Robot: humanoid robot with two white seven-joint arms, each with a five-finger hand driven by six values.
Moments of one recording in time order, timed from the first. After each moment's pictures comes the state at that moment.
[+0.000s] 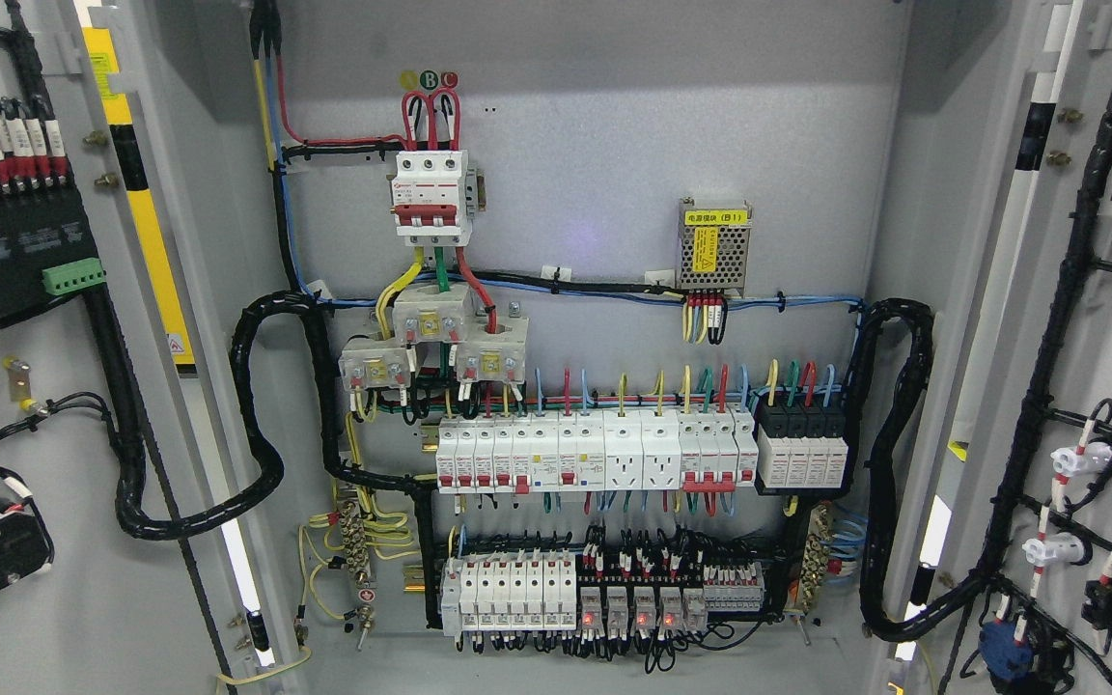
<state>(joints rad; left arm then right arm) 0.34 0.45 0.49 -1.61 0.84 -0.32 -0.61 0.49 -0.29 -0.28 -2.06 -0.62 -0.60 0.27</state>
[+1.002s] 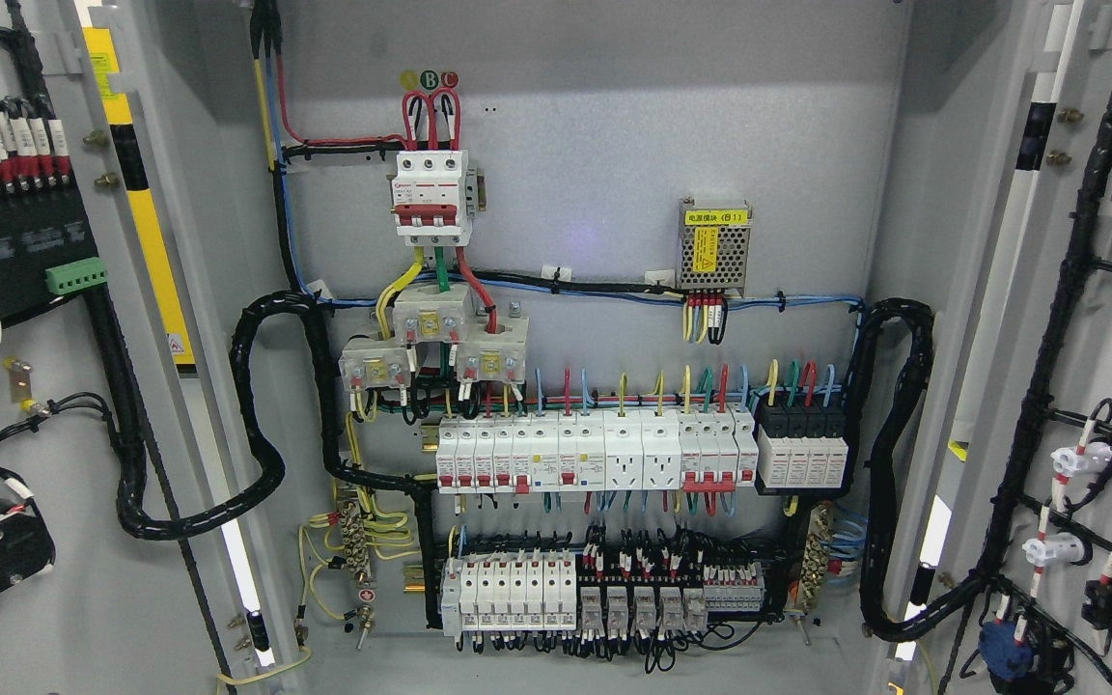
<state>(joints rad) 0.36 0.45 0.32 -1.74 0.83 -0.46 -0.60 0.50 -0.29 -0.05 -1.92 -0.55 -0.60 0.28</state>
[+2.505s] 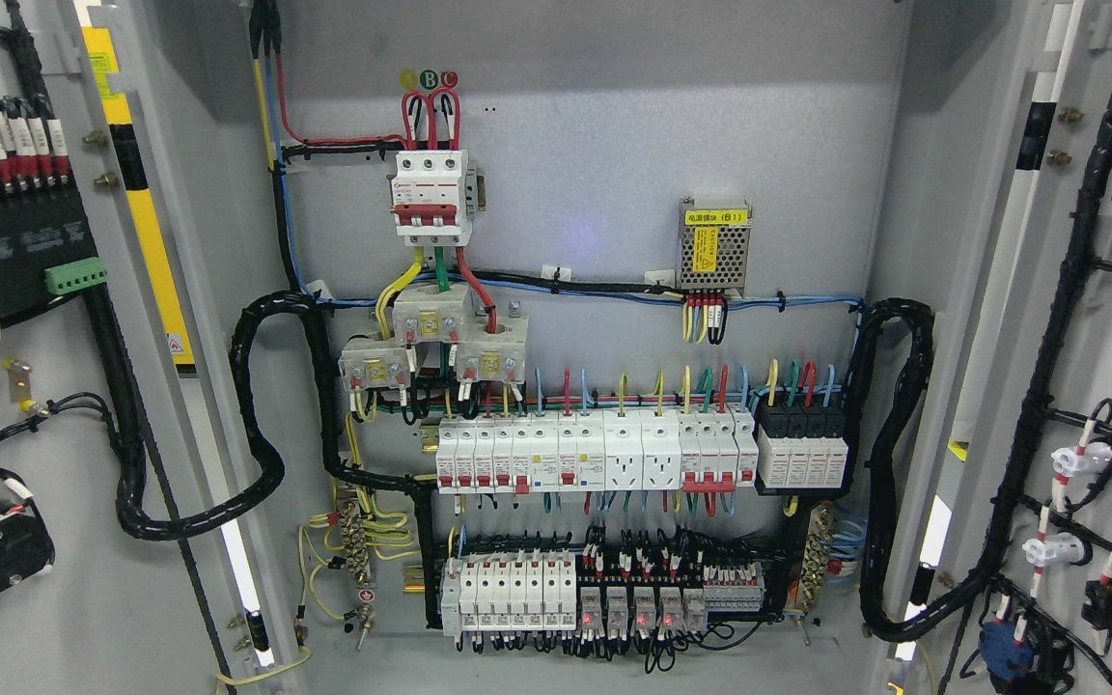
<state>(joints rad) 0.14 0.18 -0.23 -0.62 0.44 -0.56 -0.57 0.22 -0.11 0.19 -0.62 -0.30 -0.41 0.20</state>
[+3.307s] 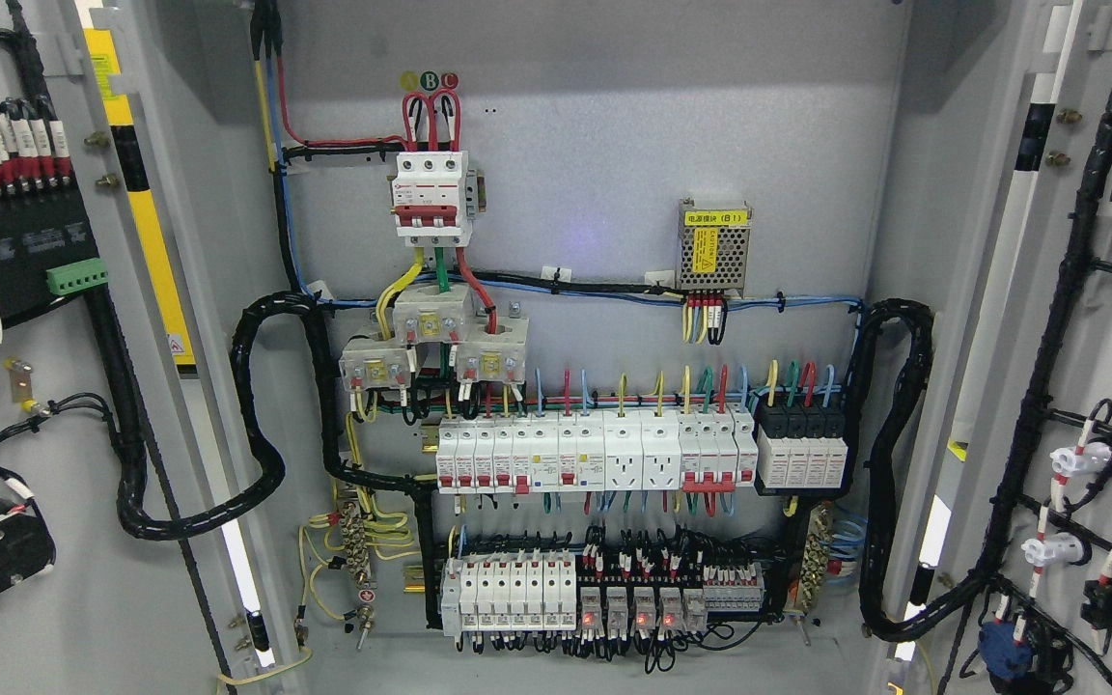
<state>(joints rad) 0.11 0.07 -0.27 -0.06 0.43 -0.37 -0.21 0.13 -0.08 0.20 -0.29 -0.14 0.05 0.00</state>
